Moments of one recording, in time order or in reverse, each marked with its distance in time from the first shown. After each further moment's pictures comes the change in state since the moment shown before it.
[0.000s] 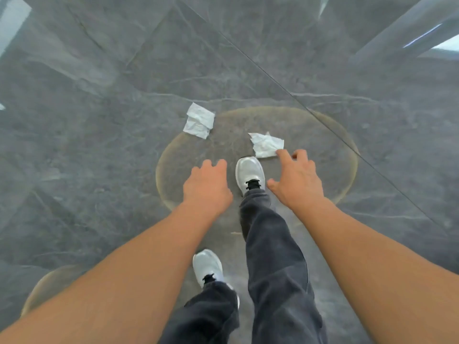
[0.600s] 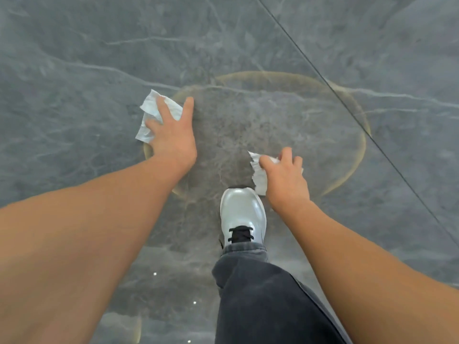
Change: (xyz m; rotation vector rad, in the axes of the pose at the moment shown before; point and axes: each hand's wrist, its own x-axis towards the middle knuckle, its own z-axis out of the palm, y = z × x) left_hand 0.316 -0.041 0.095 0.102 0.034 -0.289; right_hand 0.244 0.041 0.152 -0.192 -0.192 -0.112
